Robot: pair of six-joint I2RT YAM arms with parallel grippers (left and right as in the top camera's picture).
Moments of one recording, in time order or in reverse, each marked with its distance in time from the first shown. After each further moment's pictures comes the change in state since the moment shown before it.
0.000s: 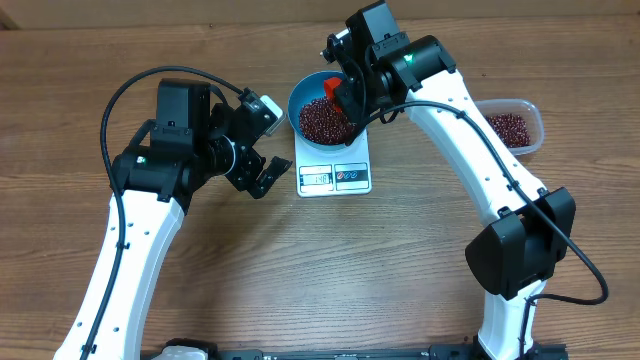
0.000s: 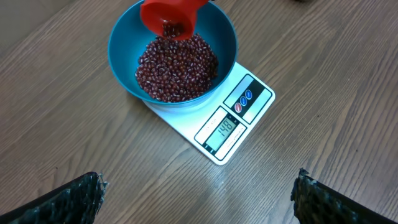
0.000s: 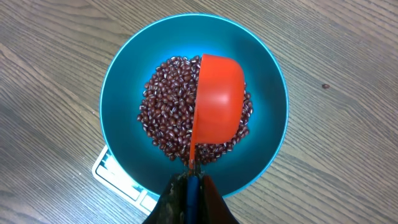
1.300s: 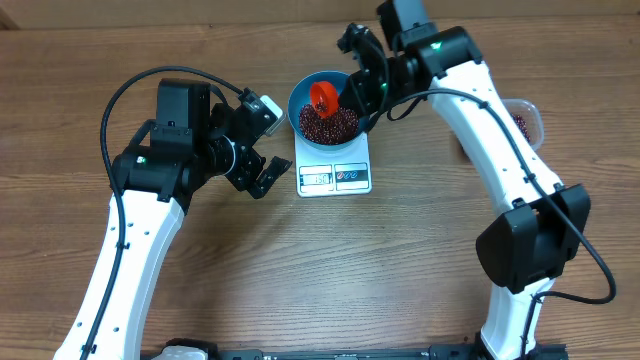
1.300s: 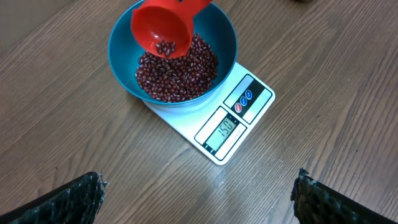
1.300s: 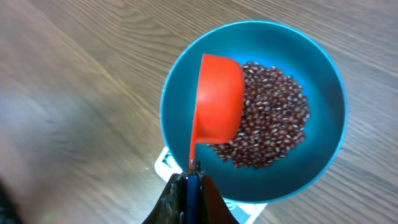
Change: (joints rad) left arm 0.000 0.000 0.000 0.000 0.000 0.000; right arm -0.106 0.000 0.000 -0.013 -0.370 0.022
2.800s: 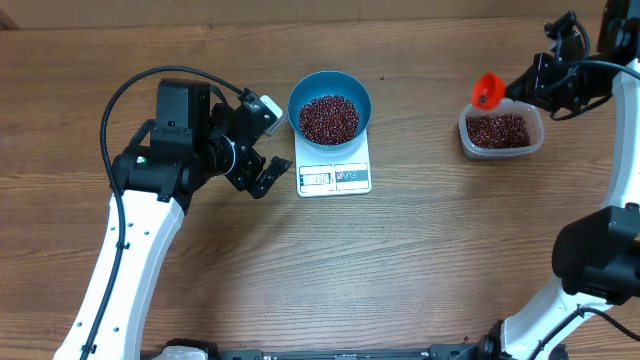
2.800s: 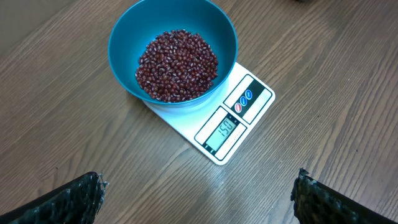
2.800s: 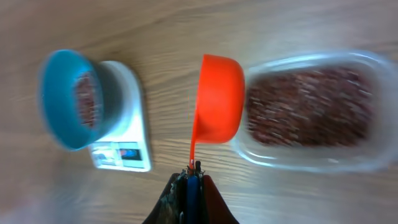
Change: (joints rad) left arm 0.000 0.000 0.000 0.000 0.000 0.000; right arm -0.618 -0.090 0.011 -0.301 0.015 0.059
